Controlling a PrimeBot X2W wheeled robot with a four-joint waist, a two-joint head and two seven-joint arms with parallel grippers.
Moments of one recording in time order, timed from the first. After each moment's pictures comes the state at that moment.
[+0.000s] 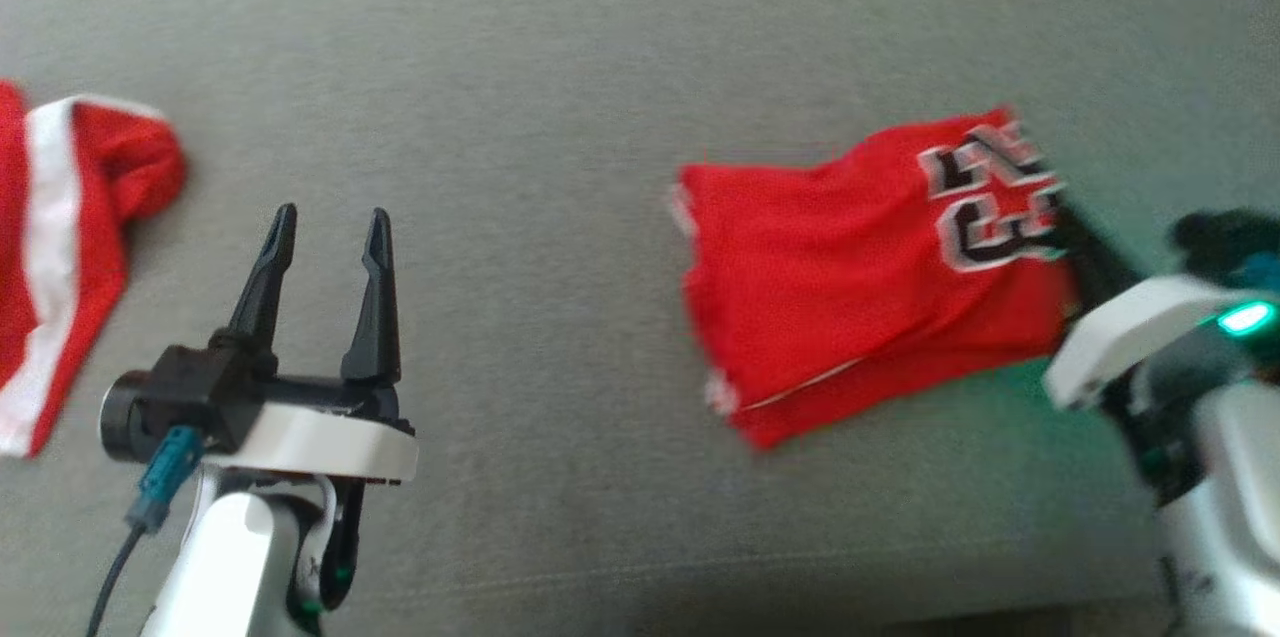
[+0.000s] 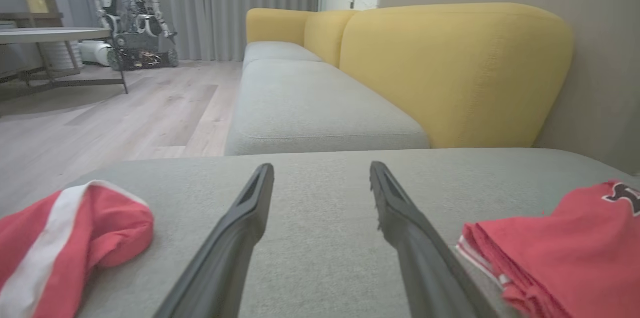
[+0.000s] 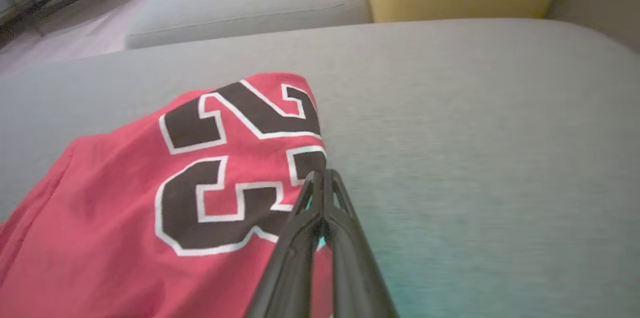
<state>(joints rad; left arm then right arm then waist) -0.13 0.19 -0.25 0.00 -0.26 0.11 -0.25 -0.30 -0.22 0.03 0.32 0.29 0.13 0.21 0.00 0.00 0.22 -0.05</state>
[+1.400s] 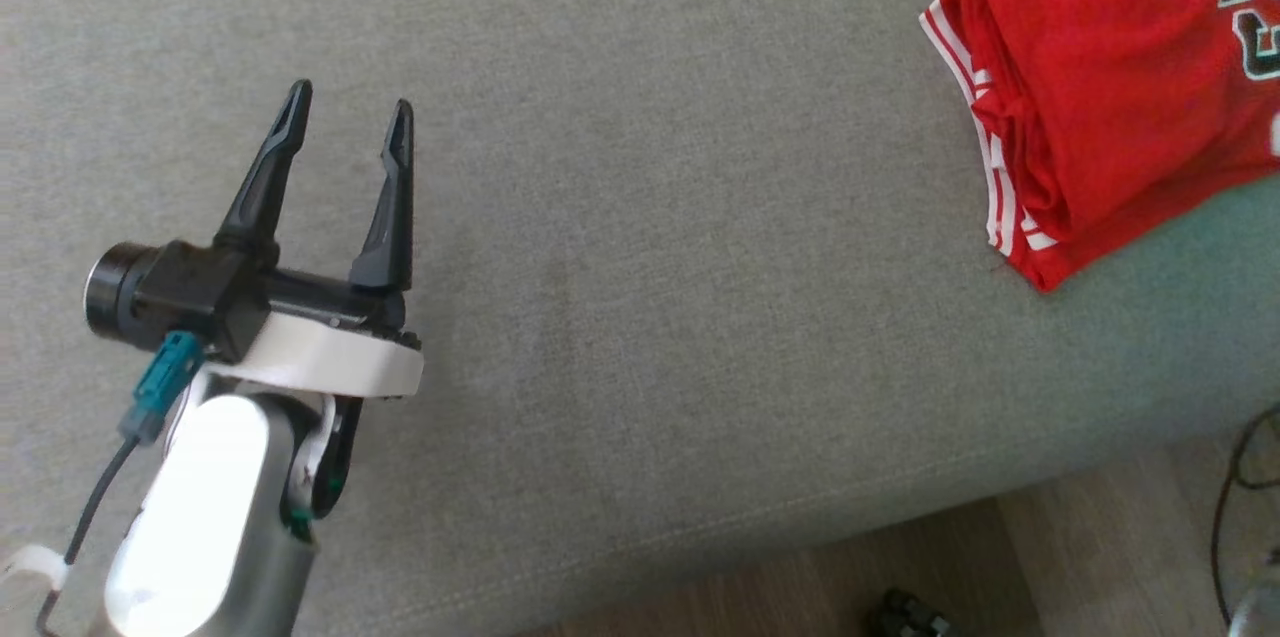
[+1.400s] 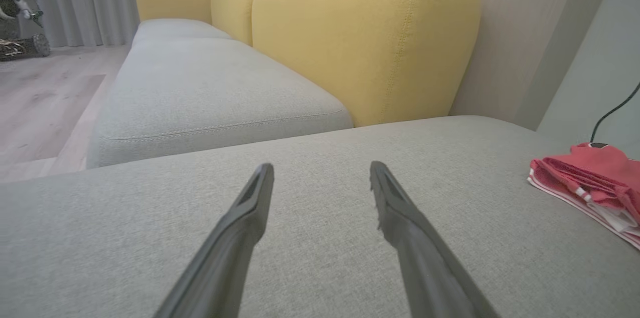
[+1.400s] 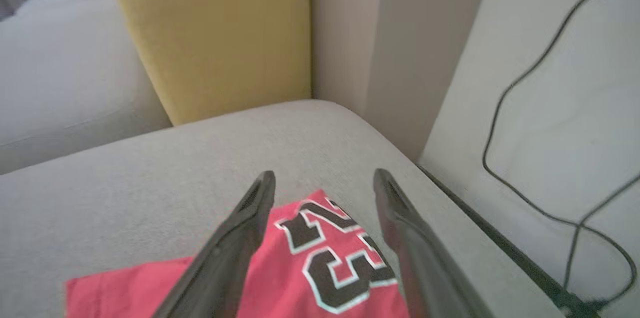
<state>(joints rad) -0.31 0.24 -0.31 0.02 -0.23 0.06 -0.24 -0.70 -0.24 -0.33 0.52 0.15 0.13 0.17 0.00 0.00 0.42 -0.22</state>
